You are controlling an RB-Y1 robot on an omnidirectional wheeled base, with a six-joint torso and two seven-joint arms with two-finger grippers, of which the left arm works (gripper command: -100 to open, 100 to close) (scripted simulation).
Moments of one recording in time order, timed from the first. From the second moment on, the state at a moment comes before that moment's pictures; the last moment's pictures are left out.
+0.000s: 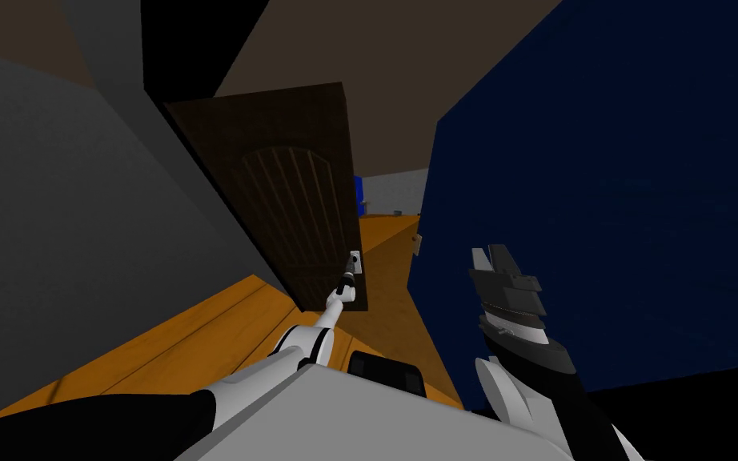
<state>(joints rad) -0.48 0.05 0.23 -0.65 0.13 -0.49 -0.15</state>
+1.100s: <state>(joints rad) -0.46 0.05 0.25 -0.64 0.14 -0.48 -0.18</state>
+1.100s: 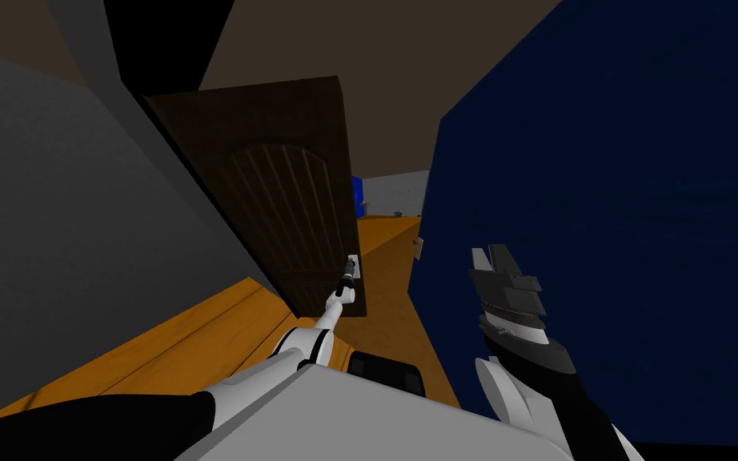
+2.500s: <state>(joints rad) -0.52 0.05 0.37 -0.60 0.22 -0.54 -0.33</state>
